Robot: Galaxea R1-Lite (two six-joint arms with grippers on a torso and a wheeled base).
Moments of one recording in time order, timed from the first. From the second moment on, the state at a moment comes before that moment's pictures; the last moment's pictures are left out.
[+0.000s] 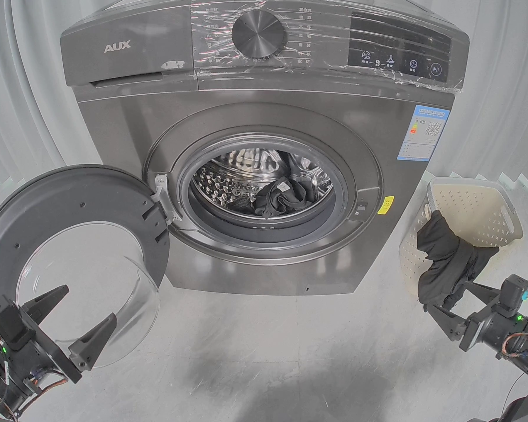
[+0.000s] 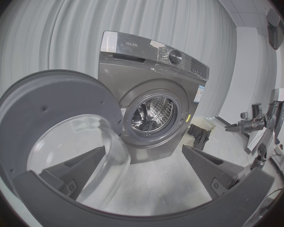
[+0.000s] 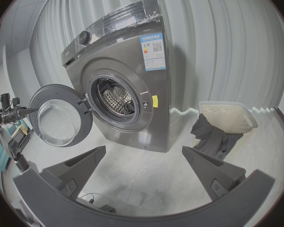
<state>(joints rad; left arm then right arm) -0.53 0.92 -0.06 -0.79 0.17 -0.09 0.47 1.27 -0.02 -1.00 -0.14 0.12</state>
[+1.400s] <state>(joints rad) -0.11 0.09 -0.02 -0.07 0.23 0.00 0.00 0.02 -0.02 0.00 0.01 -0.01</state>
